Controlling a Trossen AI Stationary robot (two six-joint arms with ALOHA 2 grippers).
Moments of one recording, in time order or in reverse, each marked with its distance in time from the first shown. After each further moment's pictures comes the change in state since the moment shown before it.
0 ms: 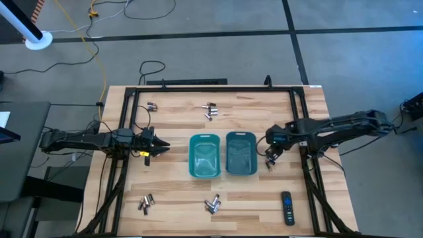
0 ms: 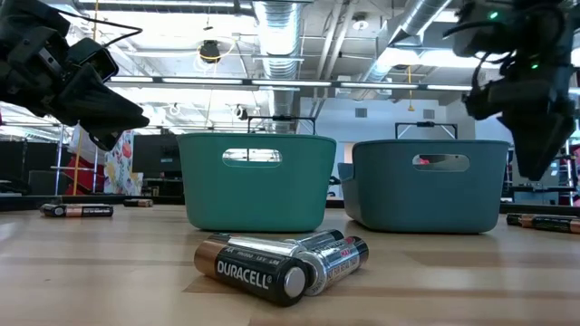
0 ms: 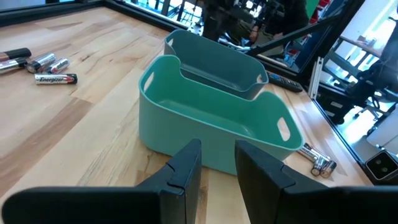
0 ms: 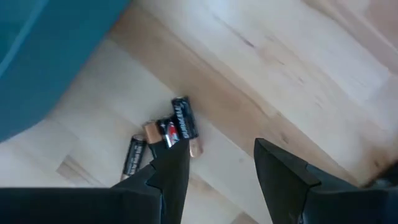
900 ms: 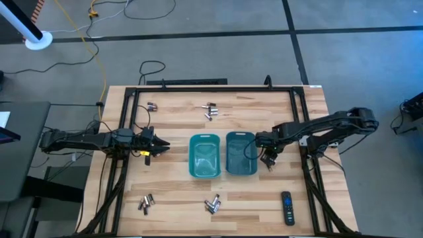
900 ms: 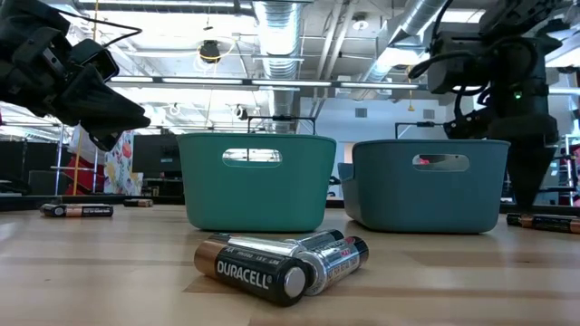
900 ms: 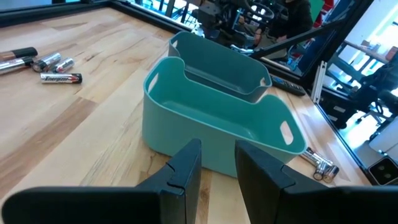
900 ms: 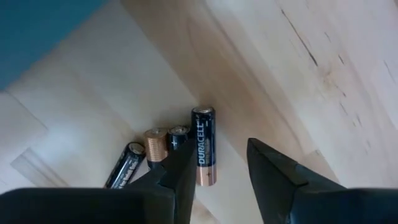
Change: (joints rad) left arm 0.000 0.000 0.000 -0.002 -0.014 -0.017; right arm -0.005 0.243 0.001 0.136 -0.047 -0.205
